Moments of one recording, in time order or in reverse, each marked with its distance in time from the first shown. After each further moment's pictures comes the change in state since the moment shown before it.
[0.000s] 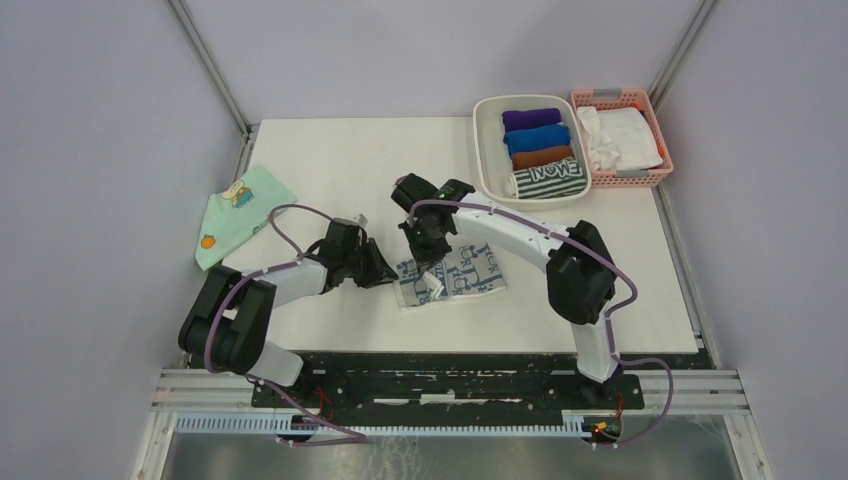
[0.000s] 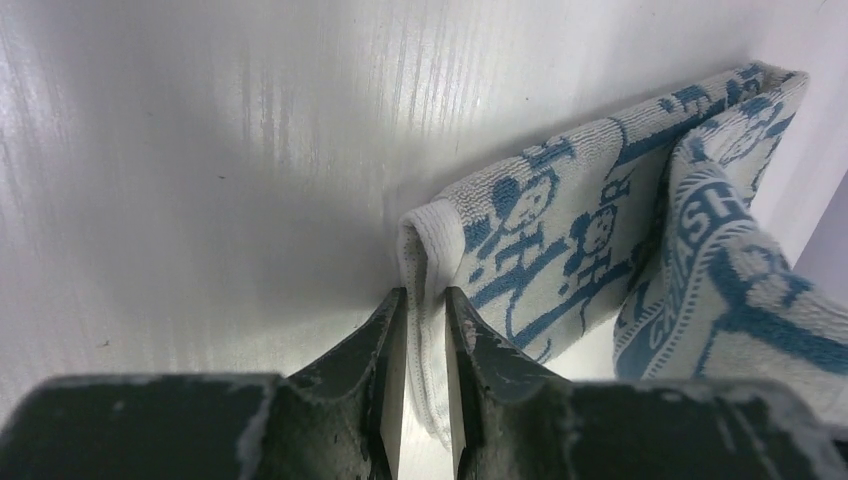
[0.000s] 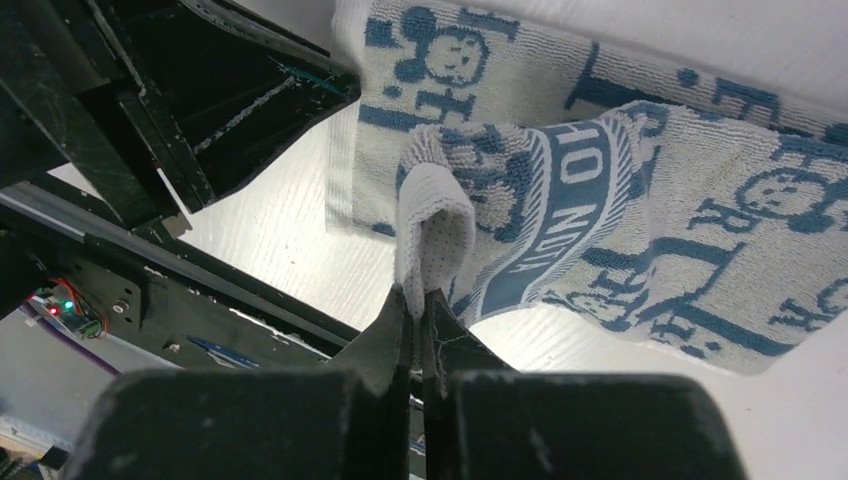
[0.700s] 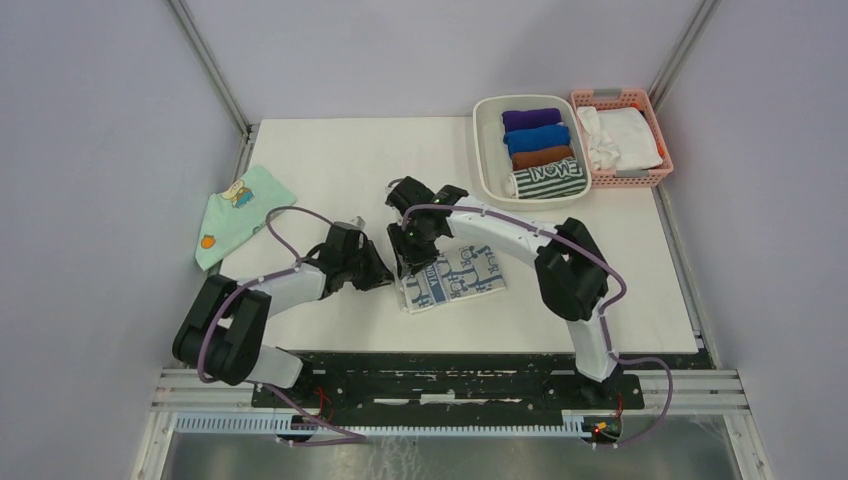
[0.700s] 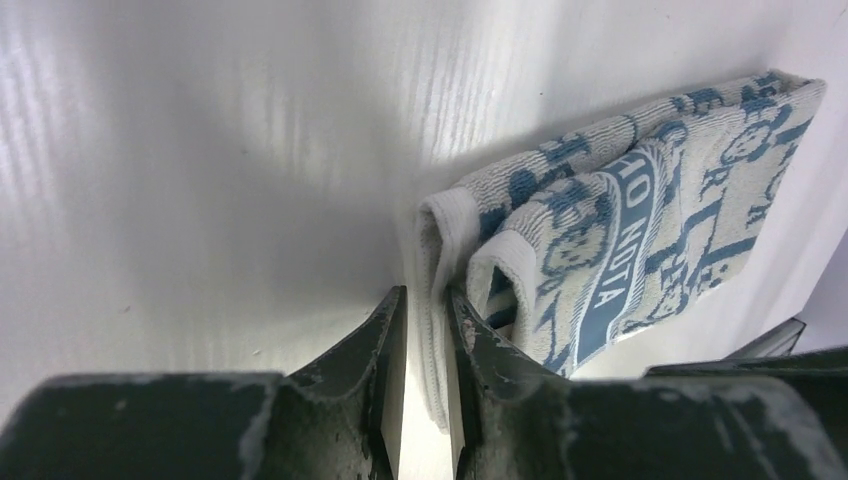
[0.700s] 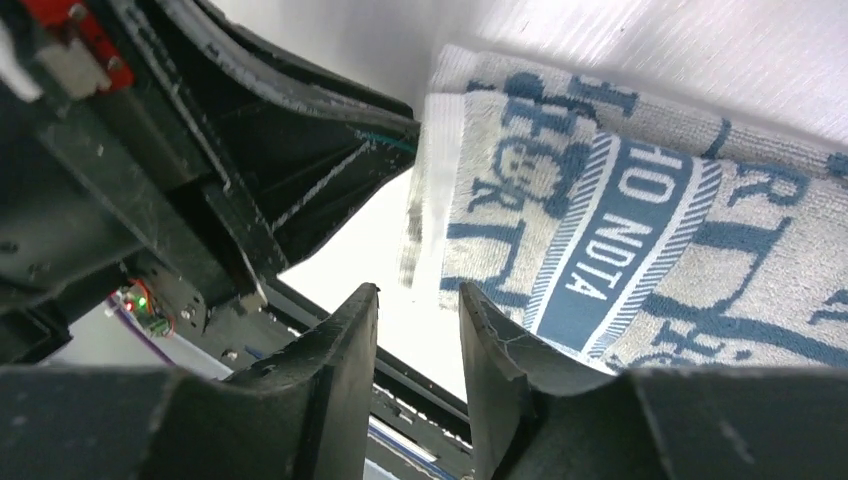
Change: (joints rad) left arm -0.027 -0.032 -0.018 -0.002 -0.060 -0.019; right arm 0.011 0.084 0.003 0.133 -0.127 0.045
